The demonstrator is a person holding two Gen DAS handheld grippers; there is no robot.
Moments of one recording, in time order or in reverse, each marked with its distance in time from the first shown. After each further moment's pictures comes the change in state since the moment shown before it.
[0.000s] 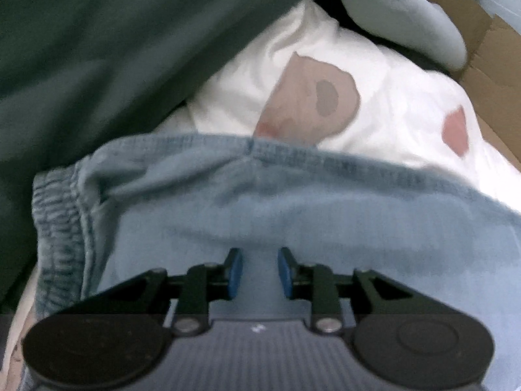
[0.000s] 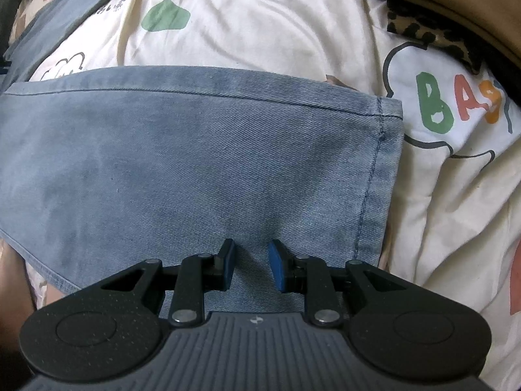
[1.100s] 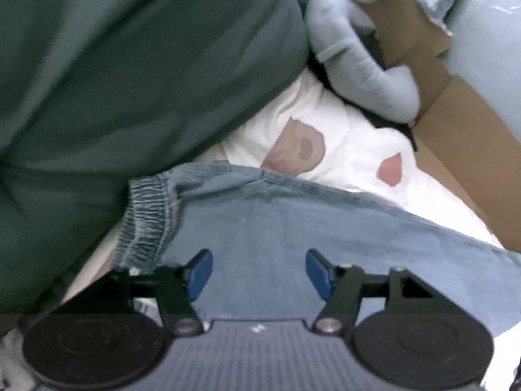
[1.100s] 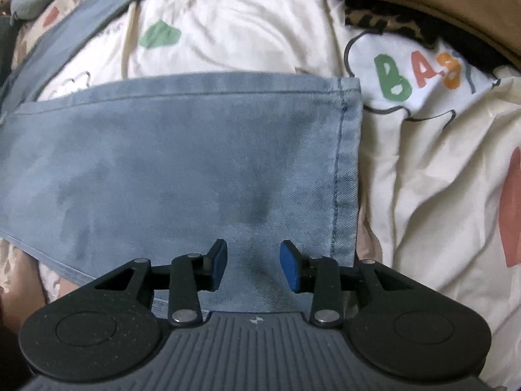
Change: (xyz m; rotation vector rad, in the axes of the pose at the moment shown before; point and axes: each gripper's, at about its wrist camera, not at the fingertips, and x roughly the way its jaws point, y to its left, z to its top) left arm -0.178 0.042 -0.003 -0.052 -0.004 -0.089; right arm -0.030 -0.005 -0.016 0.077 -0.082 0.028
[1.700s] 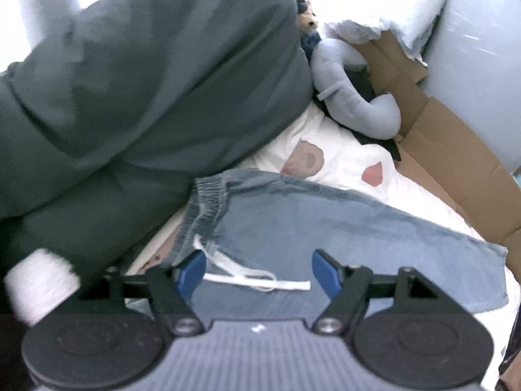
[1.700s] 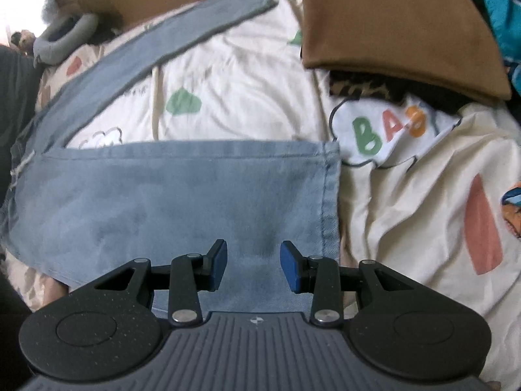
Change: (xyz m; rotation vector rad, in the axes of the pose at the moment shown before) left arm -0.153 0.019 -0.035 -0.007 -0.049 0.064; right arm -0.058 0.004 0.001 0.019 -0.190 0.038
